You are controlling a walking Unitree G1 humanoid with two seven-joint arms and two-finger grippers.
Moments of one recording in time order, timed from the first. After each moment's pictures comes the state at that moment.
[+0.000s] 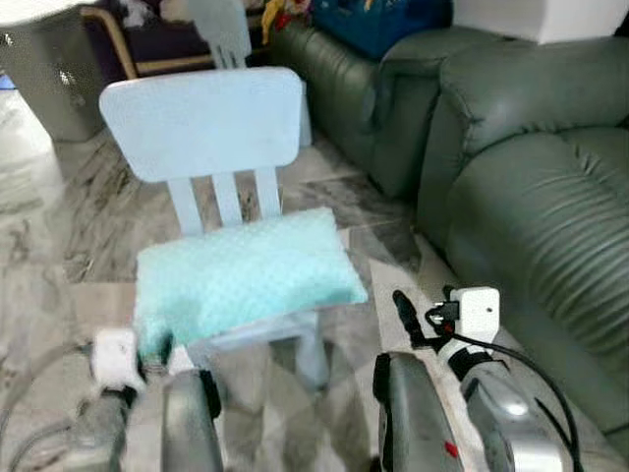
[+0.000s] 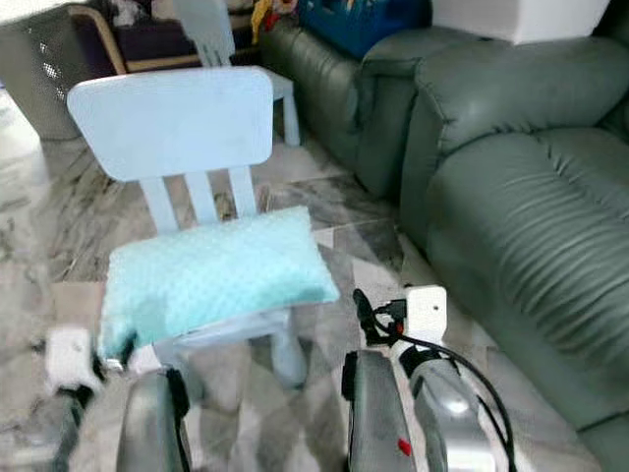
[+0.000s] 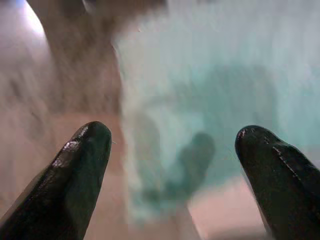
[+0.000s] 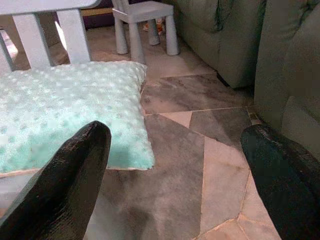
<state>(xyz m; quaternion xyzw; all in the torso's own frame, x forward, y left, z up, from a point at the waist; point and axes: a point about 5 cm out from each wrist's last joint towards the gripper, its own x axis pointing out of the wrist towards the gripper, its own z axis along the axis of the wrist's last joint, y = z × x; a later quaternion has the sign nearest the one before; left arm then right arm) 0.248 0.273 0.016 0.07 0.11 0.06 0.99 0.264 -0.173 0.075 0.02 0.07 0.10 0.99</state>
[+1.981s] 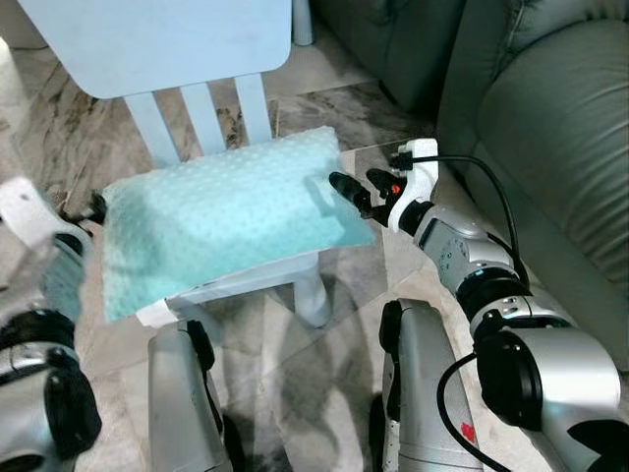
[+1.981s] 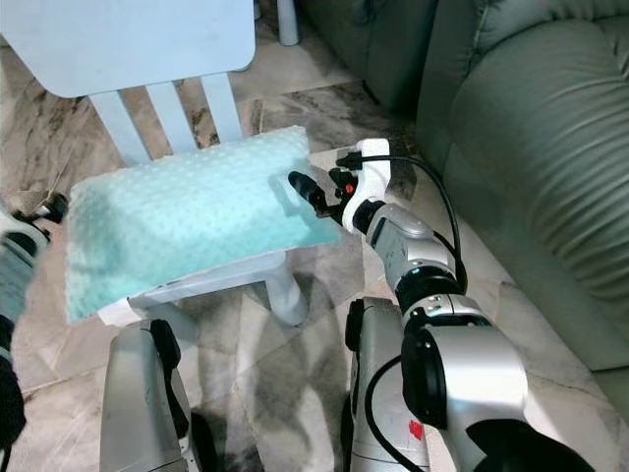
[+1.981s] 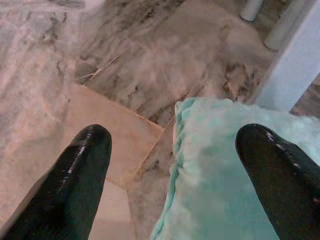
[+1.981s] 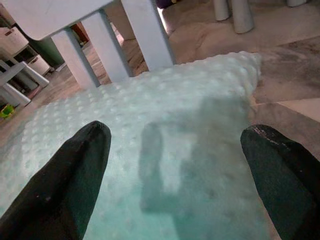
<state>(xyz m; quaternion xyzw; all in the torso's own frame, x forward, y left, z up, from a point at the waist) 0.353 0.327 0.160 -0.16 0.07 0.21 0.96 0.401 -0.113 0.183 0.12 0.04 0.32 0.94</state>
